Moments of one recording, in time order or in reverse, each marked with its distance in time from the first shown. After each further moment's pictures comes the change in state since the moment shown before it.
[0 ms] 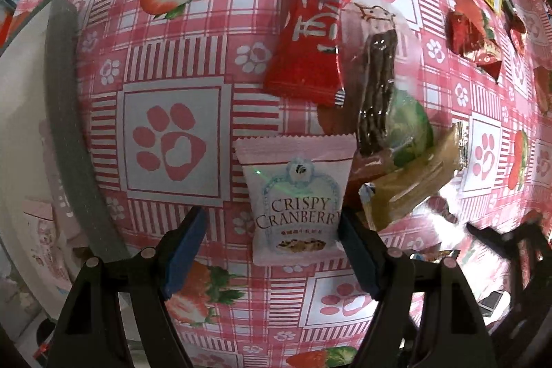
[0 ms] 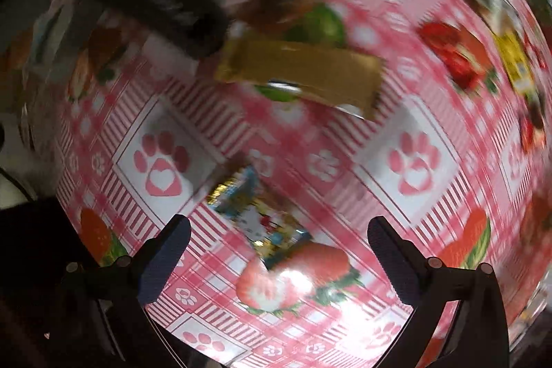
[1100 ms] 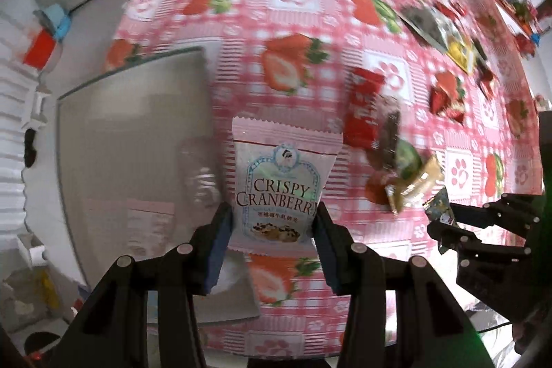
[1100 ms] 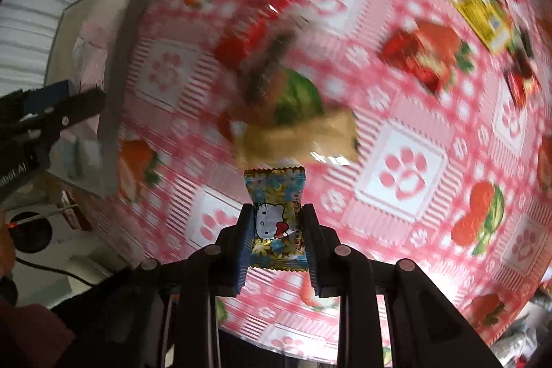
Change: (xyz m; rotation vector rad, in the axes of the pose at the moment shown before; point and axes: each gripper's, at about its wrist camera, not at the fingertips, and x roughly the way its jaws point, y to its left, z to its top) left arm -0.116 0.087 -0.046 -0.042 -0.275 0.027; right arm -0.104 -0.084 0.064 0.354 -0.067 0.184
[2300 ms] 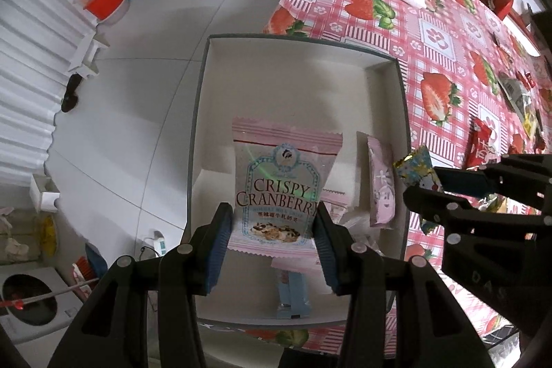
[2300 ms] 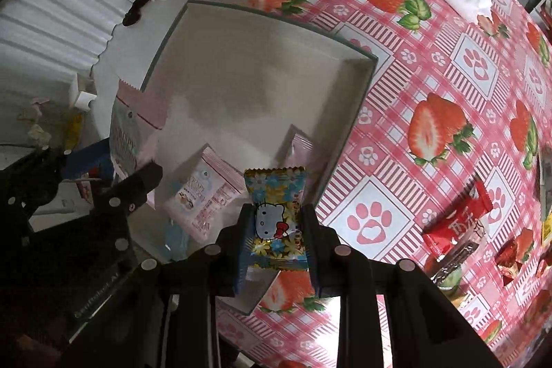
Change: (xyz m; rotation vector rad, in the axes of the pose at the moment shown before) left arm -0.010 0.155 -0.027 -0.223 -0.021 0.113; right arm 0.019 0.233 0.085 -0.289 -0.048 0.053
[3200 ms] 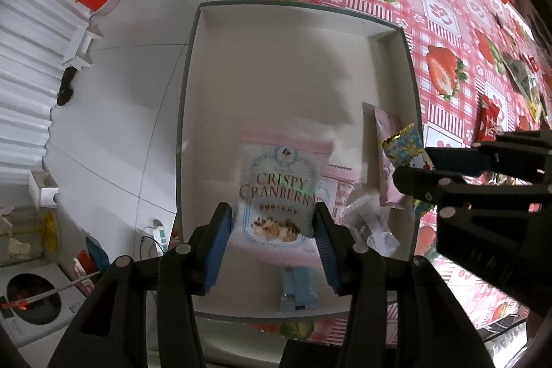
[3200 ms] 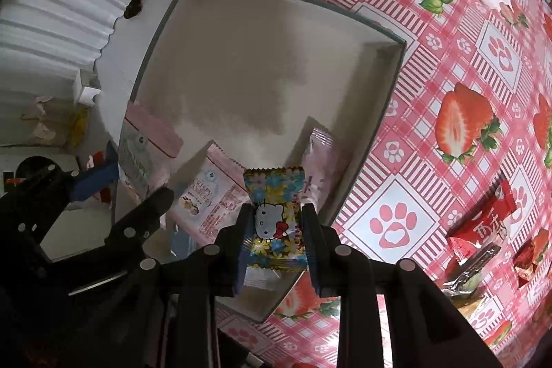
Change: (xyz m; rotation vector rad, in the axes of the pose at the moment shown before) left arm 0.020 0.001 -0.011 0.017 0.069 -0.008; right arm 0.029 0.007 0.007 0.018 0.060 0.039
